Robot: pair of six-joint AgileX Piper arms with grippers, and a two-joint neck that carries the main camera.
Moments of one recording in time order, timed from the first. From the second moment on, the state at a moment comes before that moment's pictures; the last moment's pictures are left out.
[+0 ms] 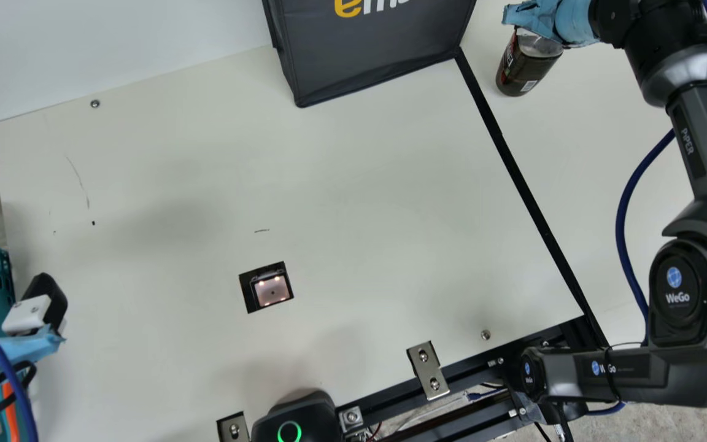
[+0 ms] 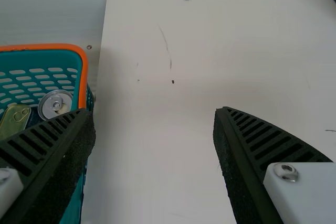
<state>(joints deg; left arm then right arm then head) 0.5 49.7 -37.8 -8.9 32.9 9.0 -17.5 94.4 -79.4 -5.9 39.0 7.0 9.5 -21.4</state>
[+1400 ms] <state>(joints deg) 0.5 49.7 -37.8 -8.9 32.9 9.0 -18.5 95.5 -79.8 -3.2 38.1 6.5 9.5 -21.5</state>
